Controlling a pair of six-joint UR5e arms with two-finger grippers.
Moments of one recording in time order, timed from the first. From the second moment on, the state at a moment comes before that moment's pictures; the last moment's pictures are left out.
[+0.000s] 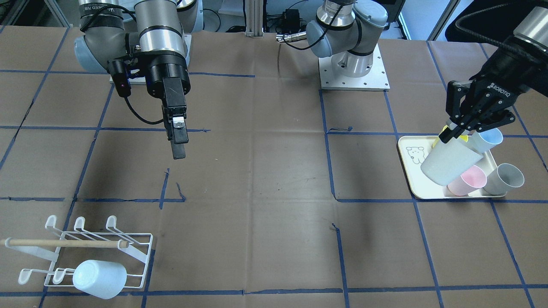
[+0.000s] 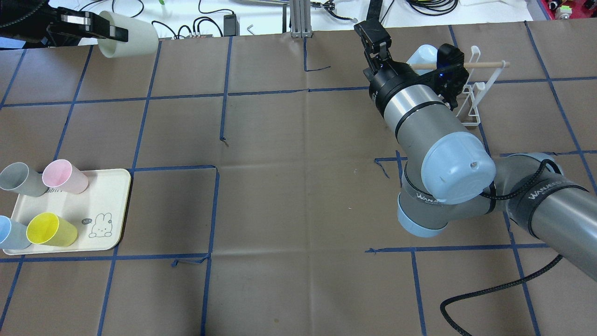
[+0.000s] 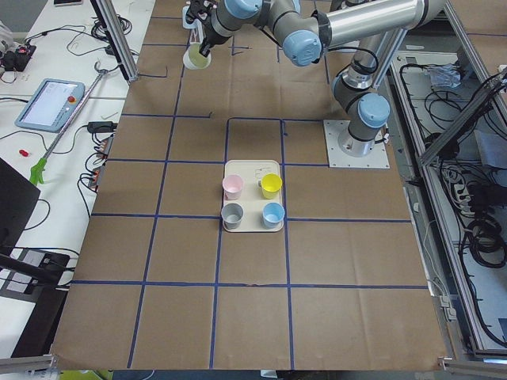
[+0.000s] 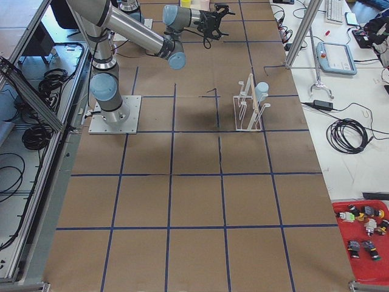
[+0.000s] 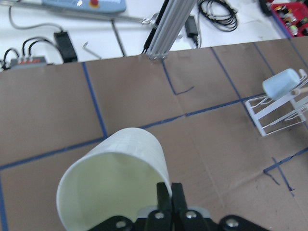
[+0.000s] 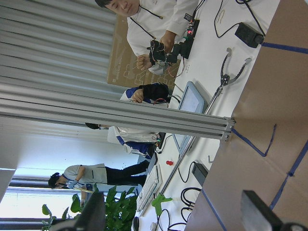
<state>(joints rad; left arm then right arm) -1.21 -1.54 -1.67 -1.15 0.85 0.62 1.74 -1.44 2.15 -3.57 -1.50 1.36</state>
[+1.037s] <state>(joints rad) -1.40 -1.58 -2.15 -0.21 0.65 0.62 1.75 -1.45 2.18 -3.51 -1.49 1.36</state>
